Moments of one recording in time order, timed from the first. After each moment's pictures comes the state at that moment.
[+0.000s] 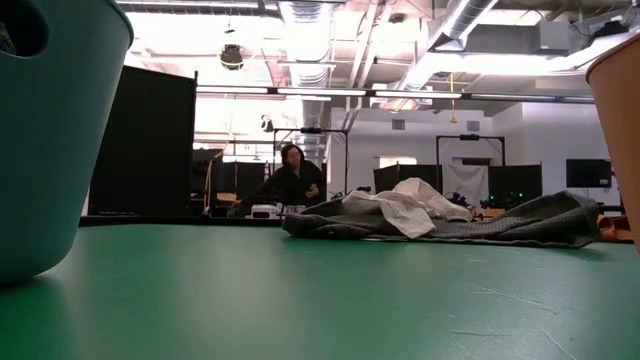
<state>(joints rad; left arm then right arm) 0.02 1.05 1.41 -0.80 -0.42 -0.07 0.68 1.64 1.35 -0.99 -0.31 1.15</state>
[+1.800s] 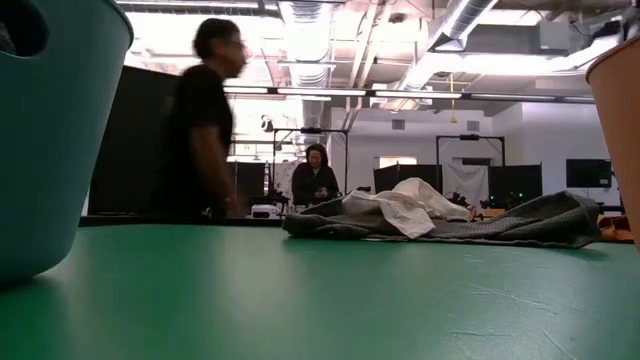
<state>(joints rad) 0.02 1.05 1.41 -0.84 -0.38 -0.13 0.58 1.41 1.05 -0.75 -0.24 1.15</state>
